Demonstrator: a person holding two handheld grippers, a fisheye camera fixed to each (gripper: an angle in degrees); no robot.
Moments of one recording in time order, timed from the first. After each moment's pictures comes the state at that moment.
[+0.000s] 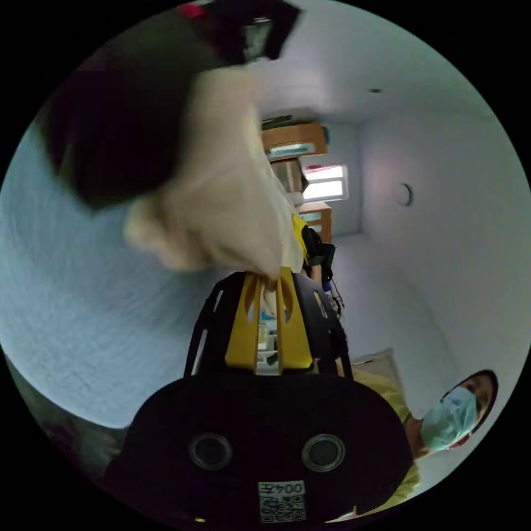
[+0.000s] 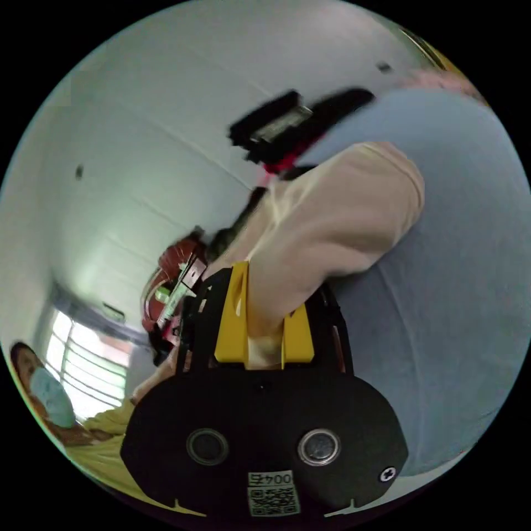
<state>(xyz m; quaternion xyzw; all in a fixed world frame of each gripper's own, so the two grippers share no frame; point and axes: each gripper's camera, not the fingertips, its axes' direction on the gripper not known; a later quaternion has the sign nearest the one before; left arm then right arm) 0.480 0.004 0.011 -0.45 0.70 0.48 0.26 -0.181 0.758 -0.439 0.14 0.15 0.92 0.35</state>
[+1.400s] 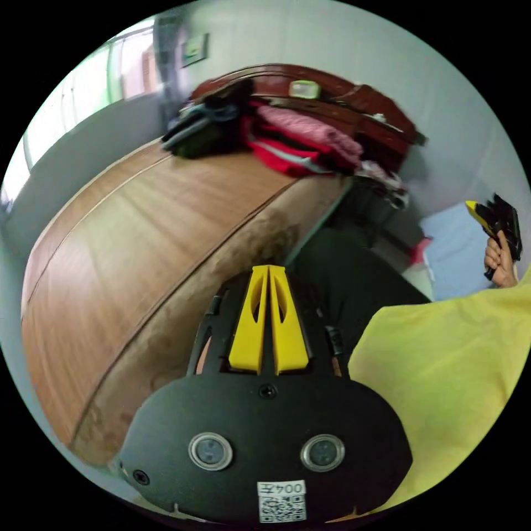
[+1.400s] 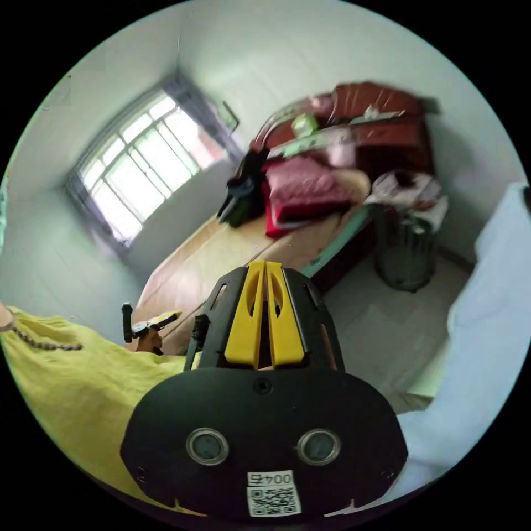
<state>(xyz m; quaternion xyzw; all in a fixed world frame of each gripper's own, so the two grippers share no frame) -0.119 0.063 0.028 -0.02 0.30 0.08 0.95 0.098 0.412 0.031 0.08 -0.24 0.58 0.77</state>
